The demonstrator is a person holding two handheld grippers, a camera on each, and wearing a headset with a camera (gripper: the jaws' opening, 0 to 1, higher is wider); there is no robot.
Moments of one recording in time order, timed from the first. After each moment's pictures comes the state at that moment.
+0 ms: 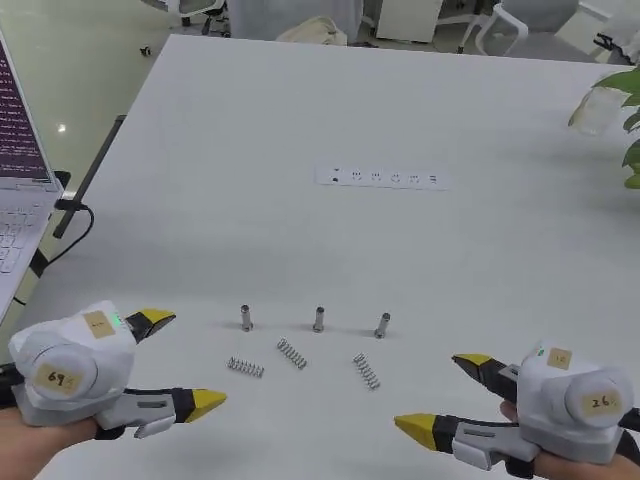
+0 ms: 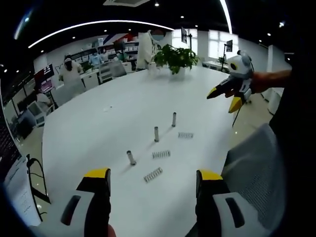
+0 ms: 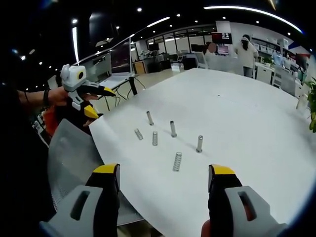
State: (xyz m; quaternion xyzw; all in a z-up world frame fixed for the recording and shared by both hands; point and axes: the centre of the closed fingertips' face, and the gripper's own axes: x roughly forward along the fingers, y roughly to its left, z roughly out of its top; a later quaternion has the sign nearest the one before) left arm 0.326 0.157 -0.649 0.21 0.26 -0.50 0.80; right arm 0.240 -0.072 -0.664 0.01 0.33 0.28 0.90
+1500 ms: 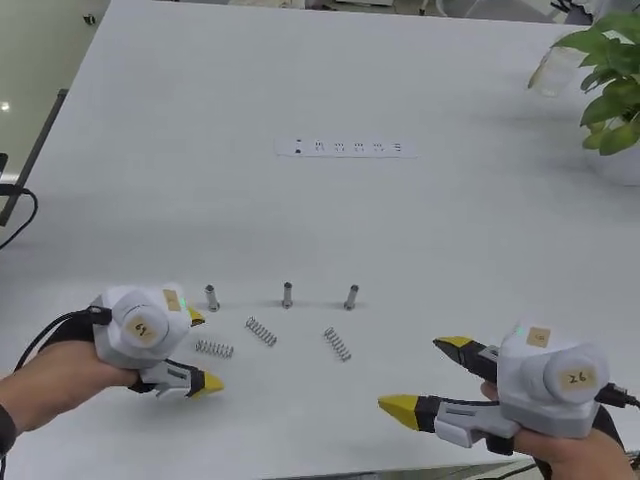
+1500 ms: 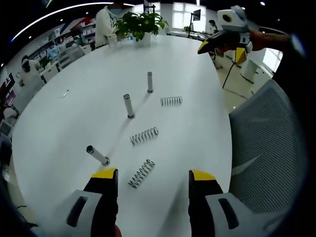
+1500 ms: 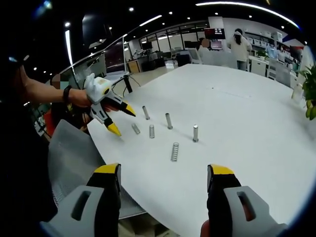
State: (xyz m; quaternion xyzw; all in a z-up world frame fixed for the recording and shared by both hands) left arm 0.338 0.111 -0.759 0.29 0.33 -0.59 0.68; right arm 0.224 -0.085 -0.674 0.02 0.34 0.26 0.90
